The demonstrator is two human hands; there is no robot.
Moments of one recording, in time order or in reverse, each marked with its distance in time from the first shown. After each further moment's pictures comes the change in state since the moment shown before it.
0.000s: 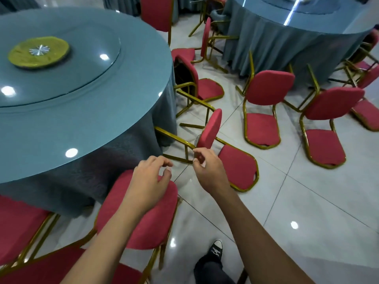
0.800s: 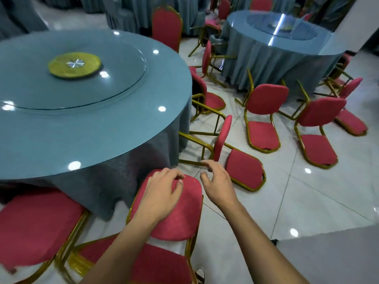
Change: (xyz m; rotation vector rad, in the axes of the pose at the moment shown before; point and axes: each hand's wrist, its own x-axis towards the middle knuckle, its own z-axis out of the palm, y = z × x) left_hand -0.137 -0.139 -0.106 -0.041 -0.029 0.136; right_hand -0.146 -0.132 0.129 -0.115 0.078 0.050
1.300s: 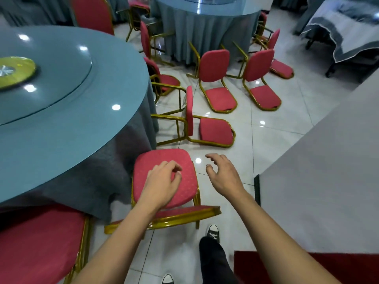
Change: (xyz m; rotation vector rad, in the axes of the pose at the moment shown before) left_hand -0.093 -0.082 -0.015 0.049 -0.288 0.287; right_hand -0.178 -0.020 0.066 -0.047 0.209 0.291
